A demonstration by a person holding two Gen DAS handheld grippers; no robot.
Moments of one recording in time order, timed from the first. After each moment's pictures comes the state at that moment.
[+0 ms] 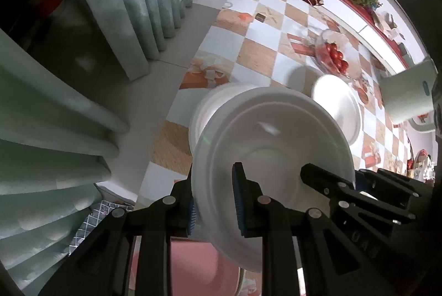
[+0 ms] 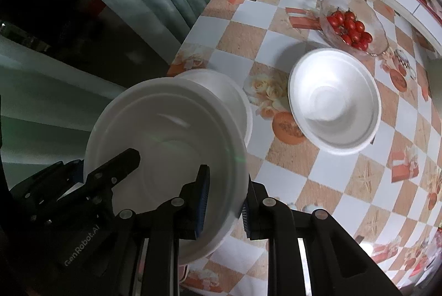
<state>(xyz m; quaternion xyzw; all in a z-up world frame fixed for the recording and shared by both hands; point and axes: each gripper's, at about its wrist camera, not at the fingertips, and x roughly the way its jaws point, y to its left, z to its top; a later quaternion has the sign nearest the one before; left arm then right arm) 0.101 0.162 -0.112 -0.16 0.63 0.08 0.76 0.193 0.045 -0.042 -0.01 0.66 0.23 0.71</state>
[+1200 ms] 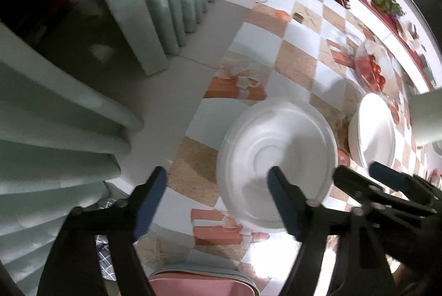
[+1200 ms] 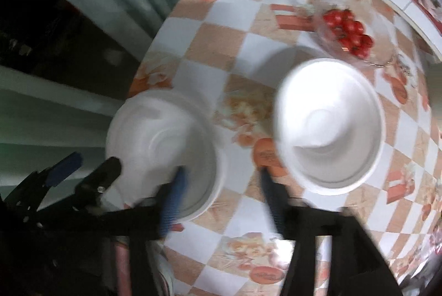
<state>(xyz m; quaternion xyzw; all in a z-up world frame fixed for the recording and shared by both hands) 0.125 0.188 -0.152 -0.17 0.63 0.13 0.74 0.231 0.035 -0.077 -0.01 0.67 0.19 0.72</state>
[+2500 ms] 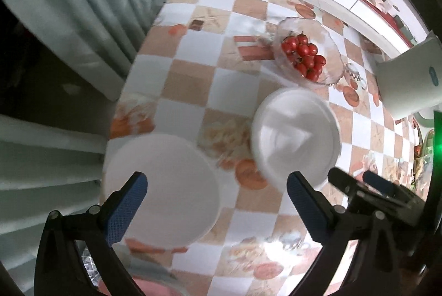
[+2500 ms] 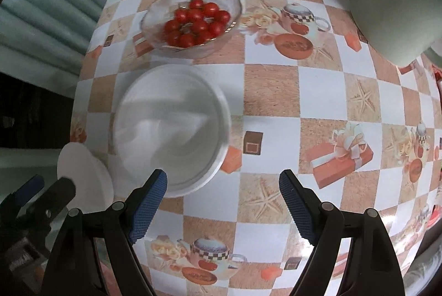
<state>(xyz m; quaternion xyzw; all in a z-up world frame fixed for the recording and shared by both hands) 0.203 0.066 -0.125 -0.09 0.65 0.04 0.75 0.263 -0.117 -0.094 0.10 0.67 0.07 0.73</state>
